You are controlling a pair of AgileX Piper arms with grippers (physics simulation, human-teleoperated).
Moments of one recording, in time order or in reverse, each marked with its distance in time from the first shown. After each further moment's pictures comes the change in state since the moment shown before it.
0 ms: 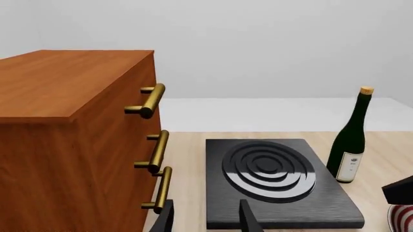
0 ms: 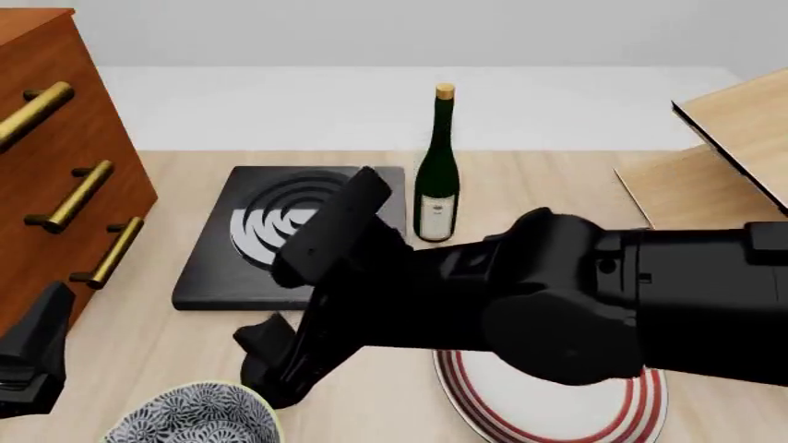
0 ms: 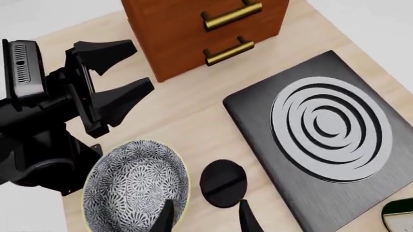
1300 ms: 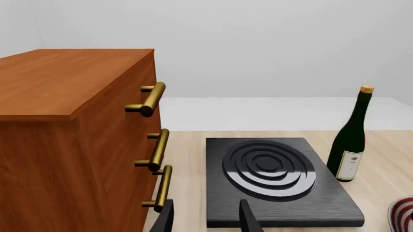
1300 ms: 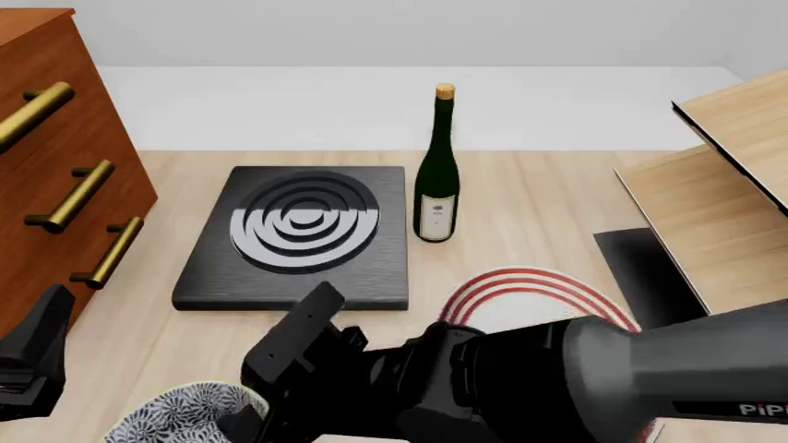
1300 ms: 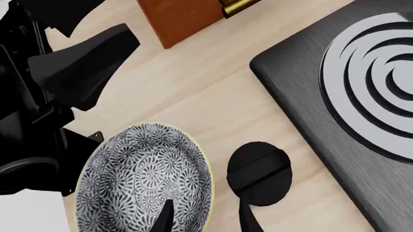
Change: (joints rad) left arm 0.001 -0.017 0.001 0.020 0.001; right arm 0.079 0.266 0.075 -0.241 0.167
